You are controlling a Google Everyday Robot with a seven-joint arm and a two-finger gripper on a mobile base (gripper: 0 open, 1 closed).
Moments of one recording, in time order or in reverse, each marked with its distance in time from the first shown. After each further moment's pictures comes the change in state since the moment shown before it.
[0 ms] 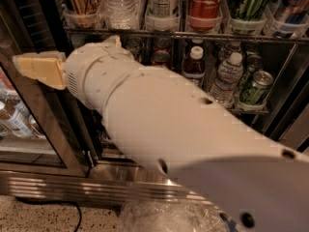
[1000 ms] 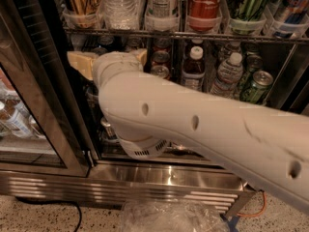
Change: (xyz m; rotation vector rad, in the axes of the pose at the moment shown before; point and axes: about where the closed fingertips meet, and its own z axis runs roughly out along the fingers) arm 0.050 -0.098 0.057 0.328 0.005 0.077
